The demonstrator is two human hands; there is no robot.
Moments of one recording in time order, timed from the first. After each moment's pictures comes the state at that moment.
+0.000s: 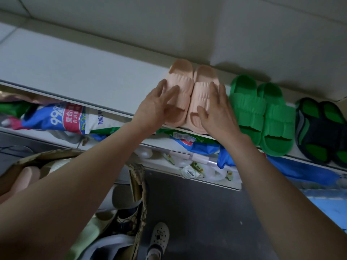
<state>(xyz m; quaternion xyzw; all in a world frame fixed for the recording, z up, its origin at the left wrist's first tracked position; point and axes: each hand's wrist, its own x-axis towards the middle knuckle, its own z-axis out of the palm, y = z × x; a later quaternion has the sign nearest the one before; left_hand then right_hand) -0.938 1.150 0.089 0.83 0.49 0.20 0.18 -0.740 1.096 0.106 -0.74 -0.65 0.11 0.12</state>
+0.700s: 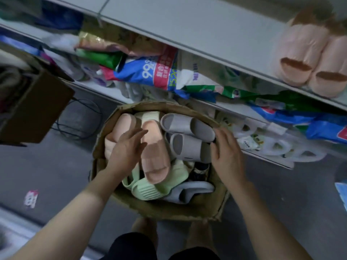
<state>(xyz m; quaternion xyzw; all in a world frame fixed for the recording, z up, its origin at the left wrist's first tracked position) -1.329 0.944 -0.011 0.74 0.62 0.14 0.23 -1.027 0.917 0.012 -0.70 -0.68 0.16 0.16</state>
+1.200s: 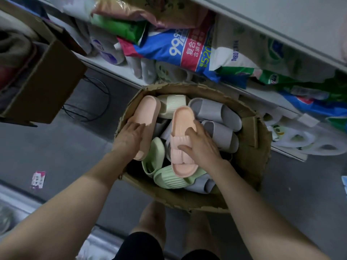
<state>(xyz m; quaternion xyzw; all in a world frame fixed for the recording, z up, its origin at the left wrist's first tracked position) -1.428 0.945 -0.080 0.73 0.64 -0.05 0.24 -1.180 0.937 -0.047 -0.61 -0.72 0.31 -0.05</state>
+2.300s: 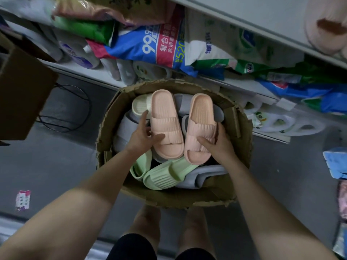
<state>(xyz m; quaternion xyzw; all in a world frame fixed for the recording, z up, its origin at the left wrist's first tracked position) -1.353 0.961 -0.096 0.49 0.65 0.14 0.56 -1.089 0.912 -0.061 -0.78 -0.38 0.47 0.14</state>
